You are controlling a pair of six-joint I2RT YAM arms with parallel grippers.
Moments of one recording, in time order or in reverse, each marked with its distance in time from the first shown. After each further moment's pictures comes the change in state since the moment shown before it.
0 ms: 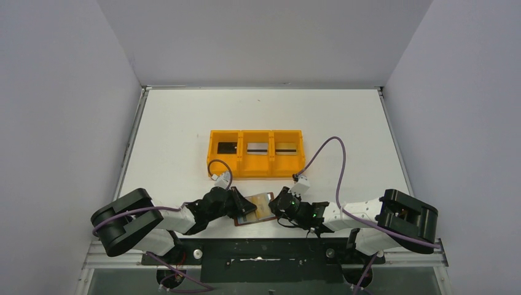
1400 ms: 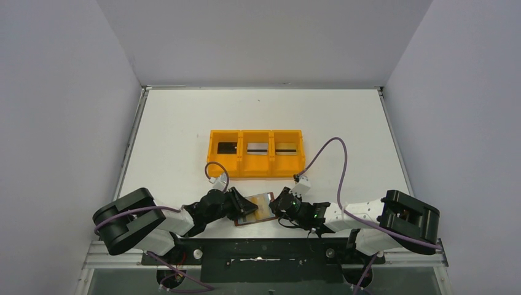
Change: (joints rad) left arm 0.000 0.007 -0.047 0.092 0.013 -0.081; right arm 0.000 -0.017 -0.009 -0.008 -0.004 0.011
